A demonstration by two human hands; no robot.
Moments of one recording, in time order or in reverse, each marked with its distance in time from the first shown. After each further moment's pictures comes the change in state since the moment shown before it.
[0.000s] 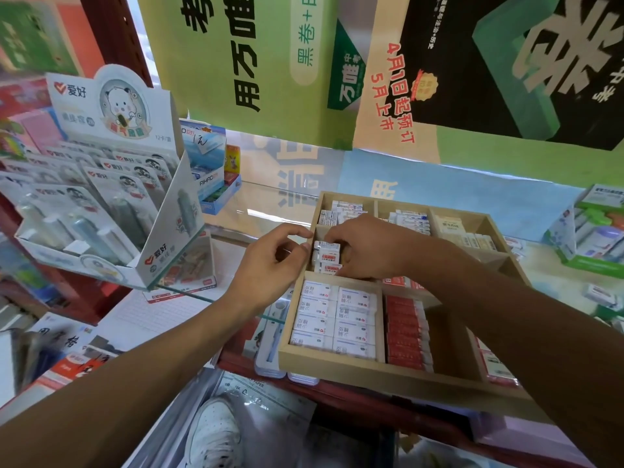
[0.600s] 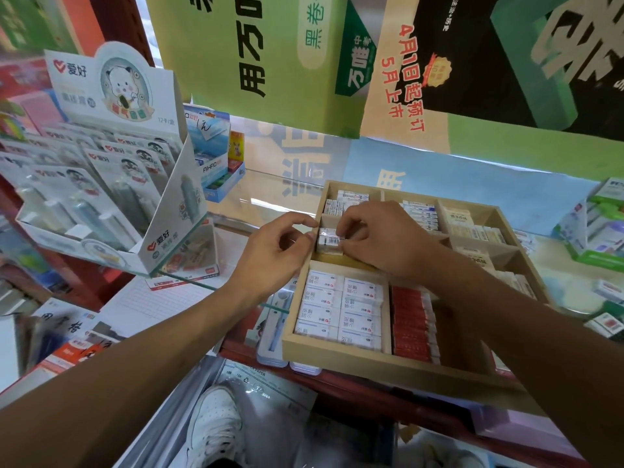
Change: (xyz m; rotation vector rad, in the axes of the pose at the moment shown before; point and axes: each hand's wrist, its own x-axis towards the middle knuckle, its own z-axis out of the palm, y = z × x) left_hand 0.003 -0.005 -0.001 0.026 -0.009 0.022; right_hand -0.013 0.003 0.015 0.320 0.348 0.044
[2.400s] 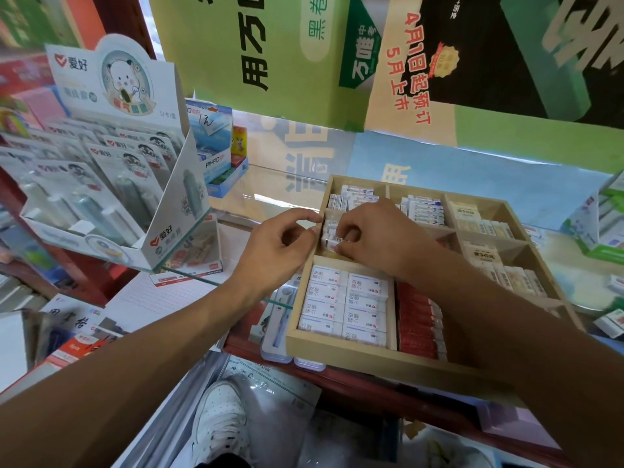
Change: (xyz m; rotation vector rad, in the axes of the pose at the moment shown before) left_hand 0.001 -0.004 -0.001 0.022 0.005 0.026; right_hand 0.008 0.001 0.013 -0.210 -0.038 0.008
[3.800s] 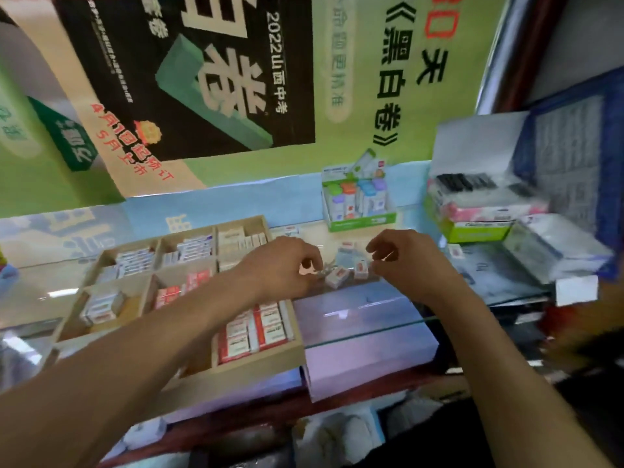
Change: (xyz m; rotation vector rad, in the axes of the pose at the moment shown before) left_hand 0.010 0.198 0.251 0.769 -0.784 0.436; right_hand -0.281 0.194 -0.114 0.246 0.450 0.666
